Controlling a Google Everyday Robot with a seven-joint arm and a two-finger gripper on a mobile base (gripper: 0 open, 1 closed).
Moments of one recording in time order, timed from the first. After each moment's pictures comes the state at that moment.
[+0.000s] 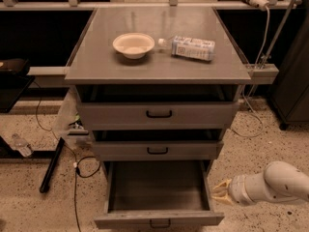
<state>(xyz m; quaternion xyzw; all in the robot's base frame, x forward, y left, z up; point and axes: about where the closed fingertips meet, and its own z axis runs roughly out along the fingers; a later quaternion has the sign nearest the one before) 0.444 -0.244 0.458 -0.54 0.78 0.17 0.26</state>
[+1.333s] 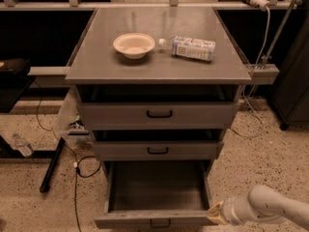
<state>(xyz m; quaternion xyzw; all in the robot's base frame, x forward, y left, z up) 0.421 -0.250 0.315 -0.52 0.80 0.19 0.22</state>
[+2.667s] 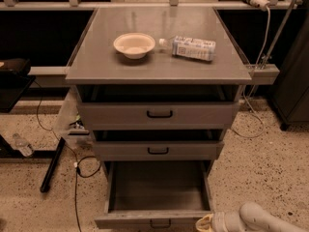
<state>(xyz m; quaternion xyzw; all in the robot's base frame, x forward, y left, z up) 0.409 -0.221 0.203 -0.57 0.74 0.24 0.28</state>
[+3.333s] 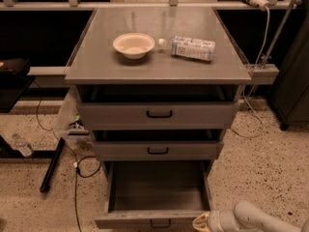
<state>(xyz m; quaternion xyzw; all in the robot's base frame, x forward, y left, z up) 0.419 -0.212 0.184 -0.58 0.73 0.22 0.28</state>
